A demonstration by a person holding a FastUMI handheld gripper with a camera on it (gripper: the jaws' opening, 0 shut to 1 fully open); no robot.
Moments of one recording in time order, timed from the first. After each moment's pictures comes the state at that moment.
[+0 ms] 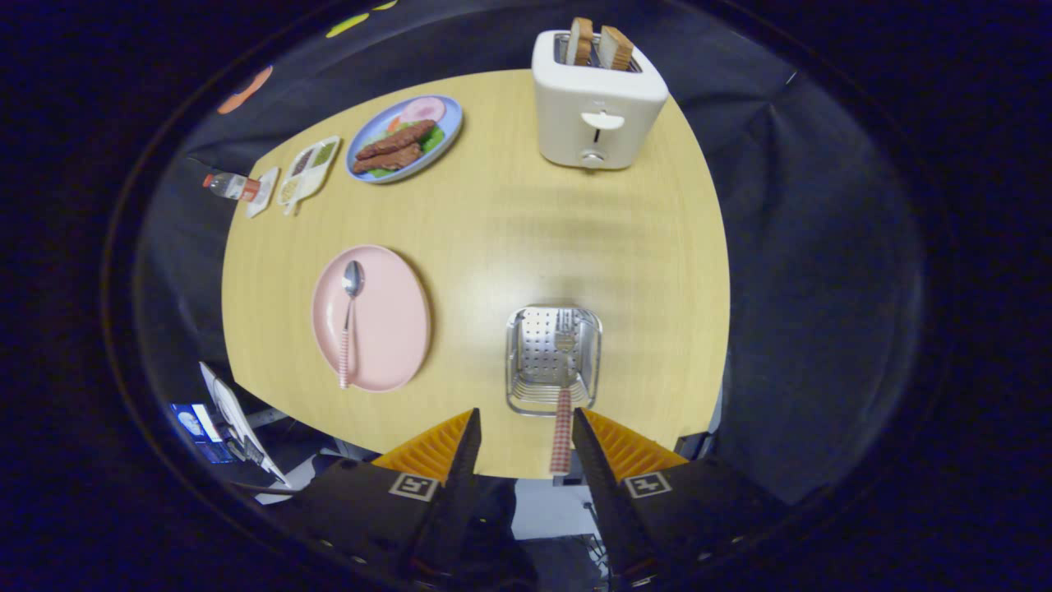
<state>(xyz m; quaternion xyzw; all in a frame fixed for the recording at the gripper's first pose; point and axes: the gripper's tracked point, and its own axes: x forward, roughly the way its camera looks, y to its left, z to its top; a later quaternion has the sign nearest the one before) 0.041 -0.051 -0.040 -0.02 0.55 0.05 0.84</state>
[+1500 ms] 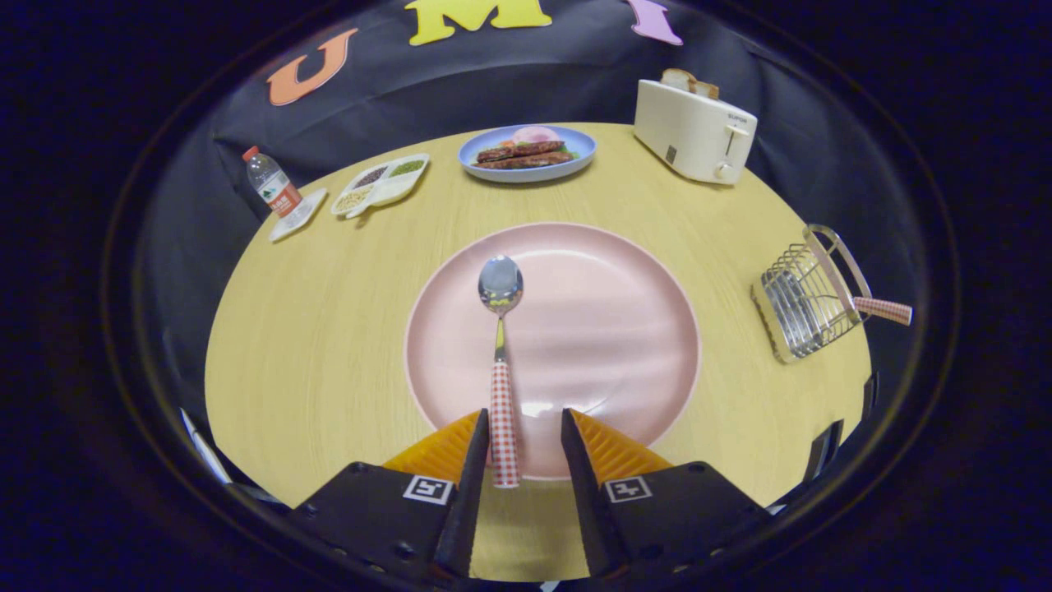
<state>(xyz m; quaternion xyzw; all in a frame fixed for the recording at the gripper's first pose) 0.074 0.181 -0.212 0.03 0.33 0.01 0.94</state>
